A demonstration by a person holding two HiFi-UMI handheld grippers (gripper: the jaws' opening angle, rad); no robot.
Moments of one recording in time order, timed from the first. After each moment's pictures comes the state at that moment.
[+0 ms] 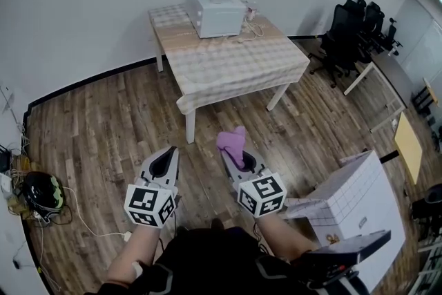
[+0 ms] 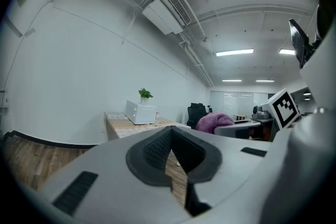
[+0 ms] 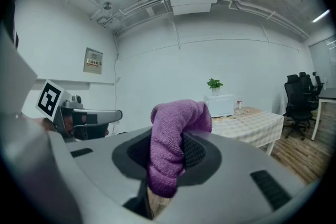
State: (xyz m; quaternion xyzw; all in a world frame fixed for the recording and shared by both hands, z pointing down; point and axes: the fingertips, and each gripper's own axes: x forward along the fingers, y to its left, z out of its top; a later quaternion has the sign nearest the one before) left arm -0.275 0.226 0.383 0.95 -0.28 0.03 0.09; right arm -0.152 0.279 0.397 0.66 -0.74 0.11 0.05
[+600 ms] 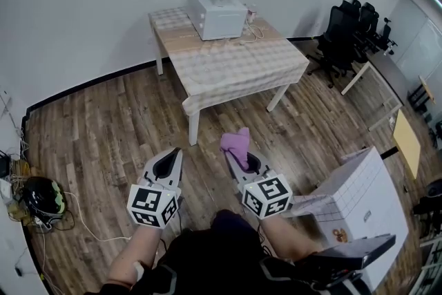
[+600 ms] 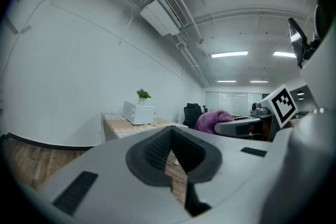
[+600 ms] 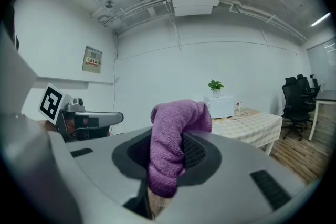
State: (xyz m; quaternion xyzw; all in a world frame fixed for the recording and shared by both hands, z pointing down) left arm -0.309 0.221 0.389 0.96 -0.26 0.02 0.08; right arm -0.189 0.279 0.396 0.67 -0.73 0.10 0.05
